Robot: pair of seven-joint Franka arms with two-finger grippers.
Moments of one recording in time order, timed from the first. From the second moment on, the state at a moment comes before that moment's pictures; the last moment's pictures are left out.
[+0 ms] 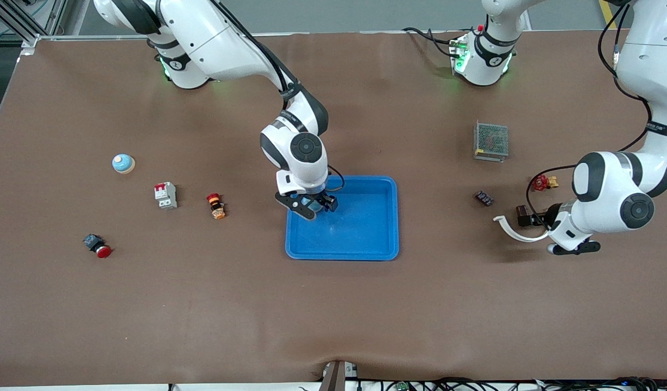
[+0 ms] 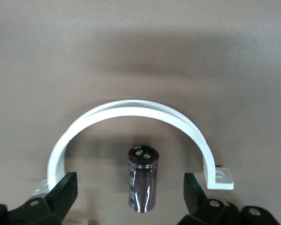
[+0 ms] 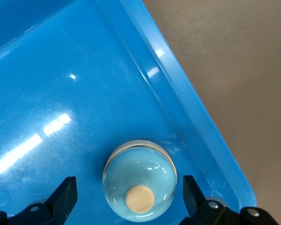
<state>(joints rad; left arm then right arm) 0.42 0.57 -0.35 -1.83 0.21 2.15 -0.12 0.70 0.74 0.05 -1.61 -0.09 2.35 1.36</state>
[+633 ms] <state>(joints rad) 0.42 0.38 -0.39 -1.77 0.20 2.07 -0.16 0.70 0.74 0.05 -1.61 -0.09 2.35 1.35</state>
